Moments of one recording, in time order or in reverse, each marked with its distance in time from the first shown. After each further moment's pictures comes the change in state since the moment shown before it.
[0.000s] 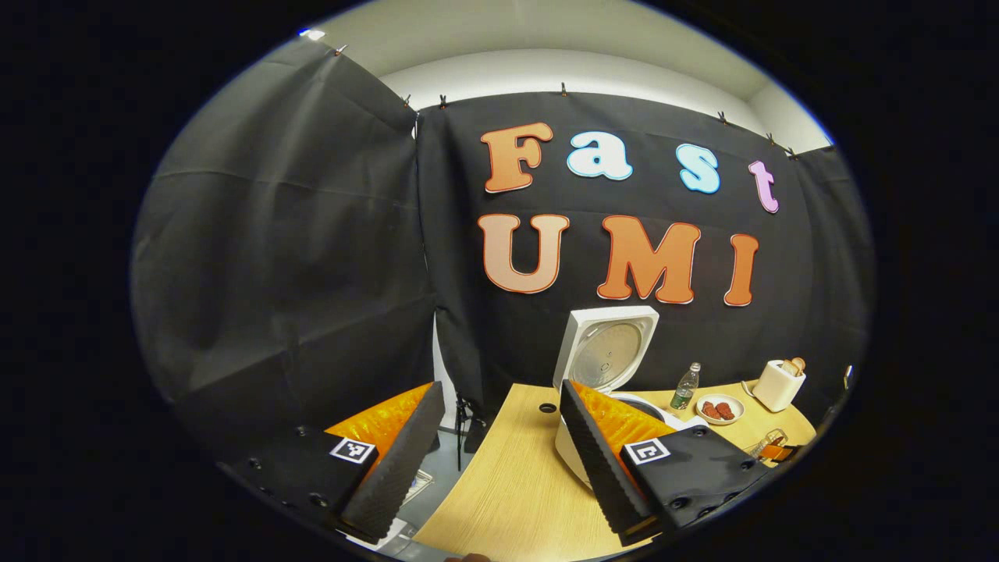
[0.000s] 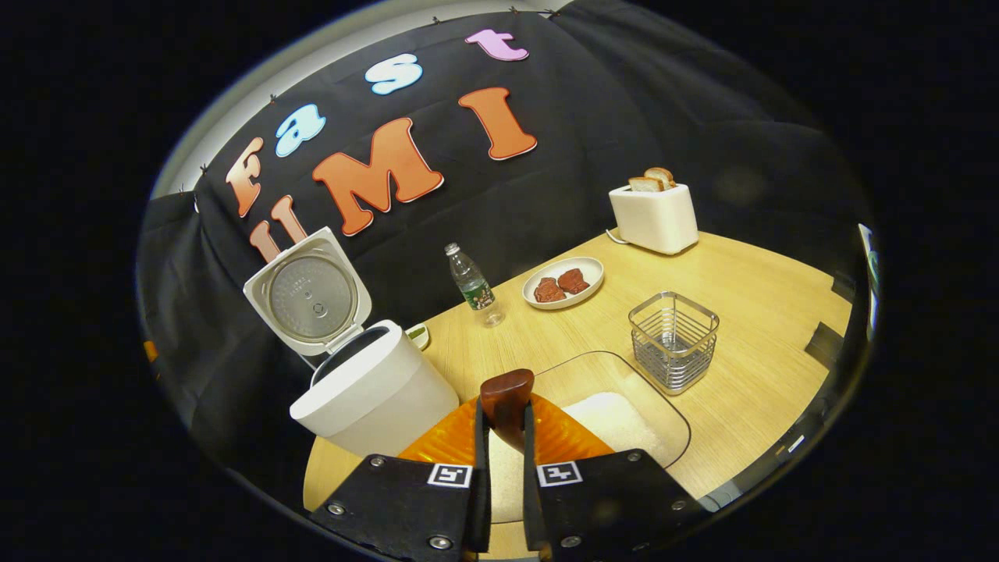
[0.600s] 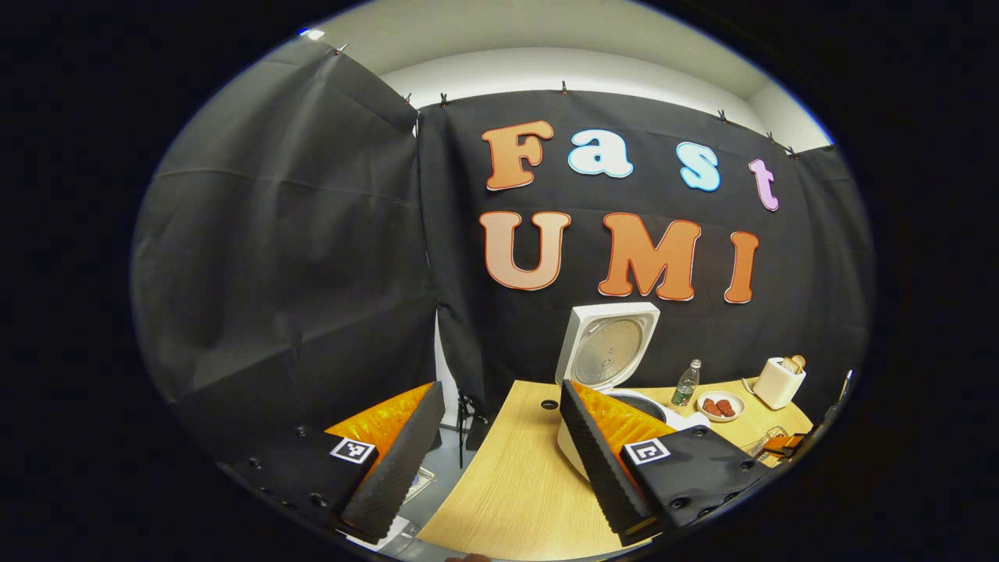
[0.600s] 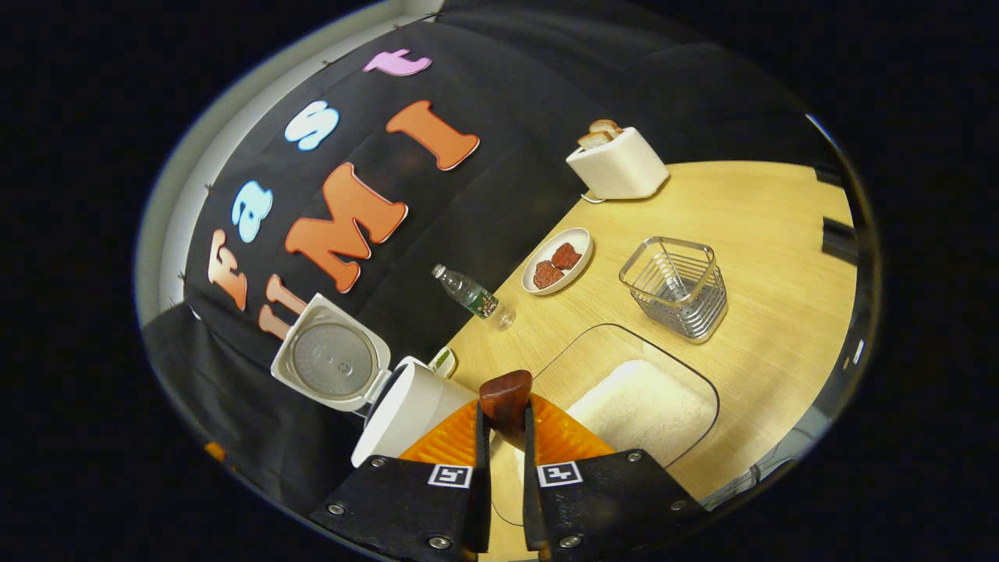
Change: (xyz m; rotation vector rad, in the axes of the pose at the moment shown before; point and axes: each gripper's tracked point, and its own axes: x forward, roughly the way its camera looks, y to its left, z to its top) left arm -0.006 0.001 -0.005 -0.004 0.013 -0.007; right arm 0.000 -0.013 0.003 0.413 0.030 0.060
